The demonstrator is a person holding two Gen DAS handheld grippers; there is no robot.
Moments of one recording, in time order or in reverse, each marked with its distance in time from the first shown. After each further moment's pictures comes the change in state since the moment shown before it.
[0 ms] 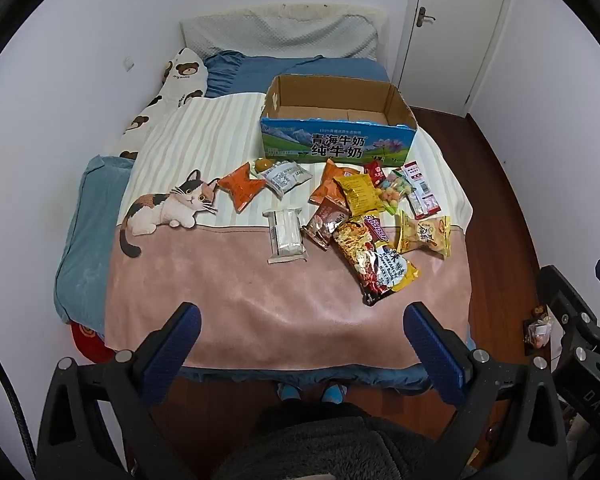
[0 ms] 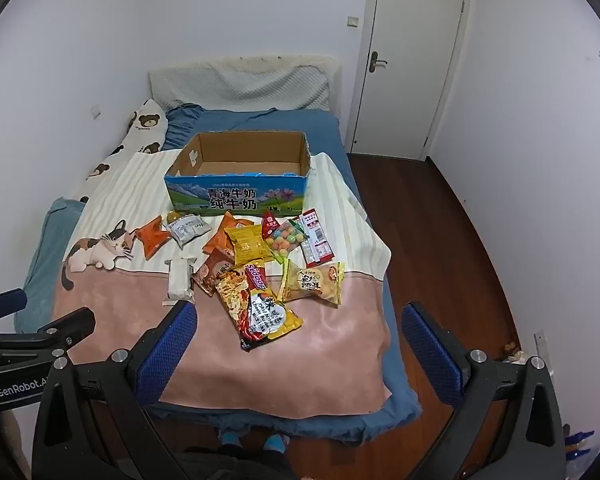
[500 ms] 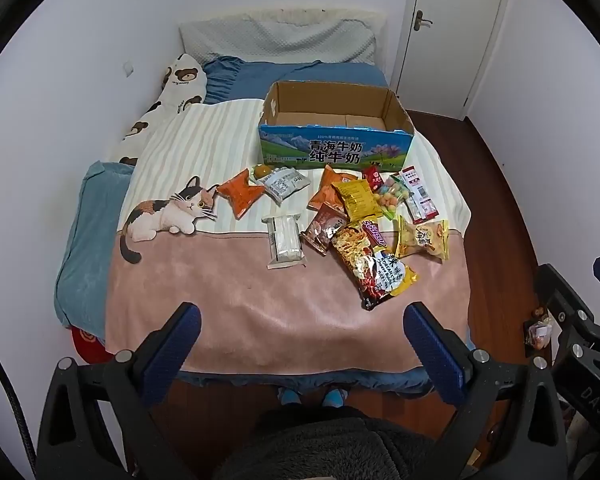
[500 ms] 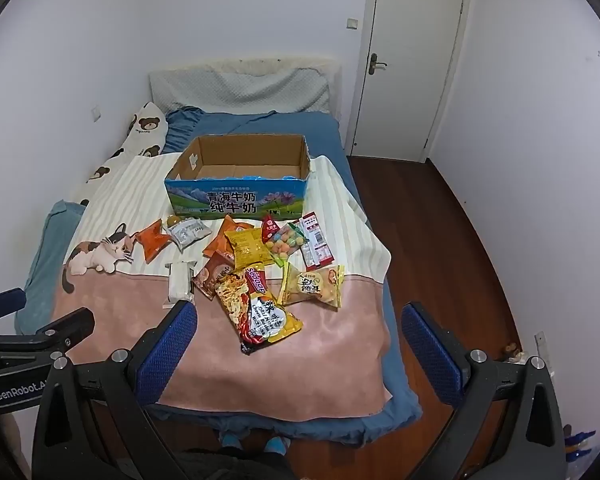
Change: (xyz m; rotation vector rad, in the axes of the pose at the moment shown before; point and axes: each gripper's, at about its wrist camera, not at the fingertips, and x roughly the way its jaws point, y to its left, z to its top) left arm -0.004 -0.005 0.002 0.009 -0.017 0.014; right arm -0.002 -0.004 0.002 0.010 -0.008 -0.002
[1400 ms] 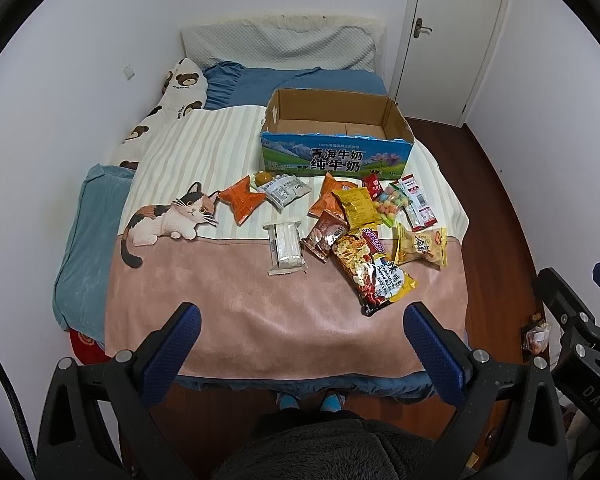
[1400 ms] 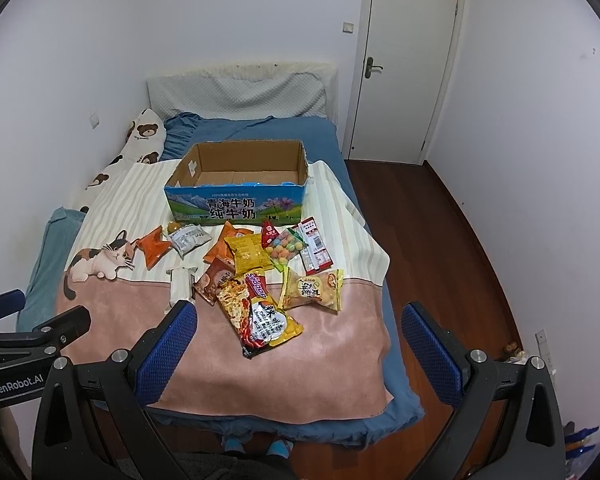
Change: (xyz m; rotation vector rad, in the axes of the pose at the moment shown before) left arm -0.002 0.002 0.008 -0.004 -0.021 -0.005; right arm -0.006 0.002 0.003 0.009 -0.019 0.003
